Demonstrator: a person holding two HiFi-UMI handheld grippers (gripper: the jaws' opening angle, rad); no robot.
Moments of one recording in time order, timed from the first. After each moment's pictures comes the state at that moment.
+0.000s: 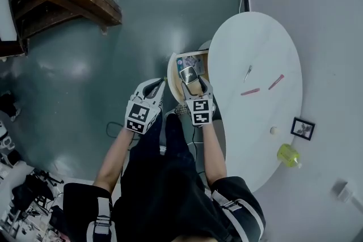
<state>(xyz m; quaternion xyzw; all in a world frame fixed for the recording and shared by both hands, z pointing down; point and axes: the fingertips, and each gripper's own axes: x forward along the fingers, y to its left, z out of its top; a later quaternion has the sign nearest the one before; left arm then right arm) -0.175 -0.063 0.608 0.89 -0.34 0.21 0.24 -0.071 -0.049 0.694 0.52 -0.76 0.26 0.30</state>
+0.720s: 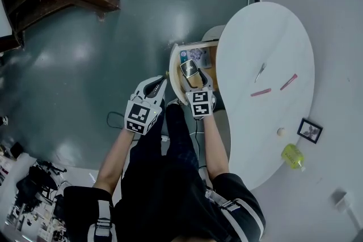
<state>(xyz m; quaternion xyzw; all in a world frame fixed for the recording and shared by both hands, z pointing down) -0.169 -0.067 0.674 0.87 -0.33 0.22 0.28 -0.071 -0.055 0.795 0.49 -0.75 0.30 0.34</state>
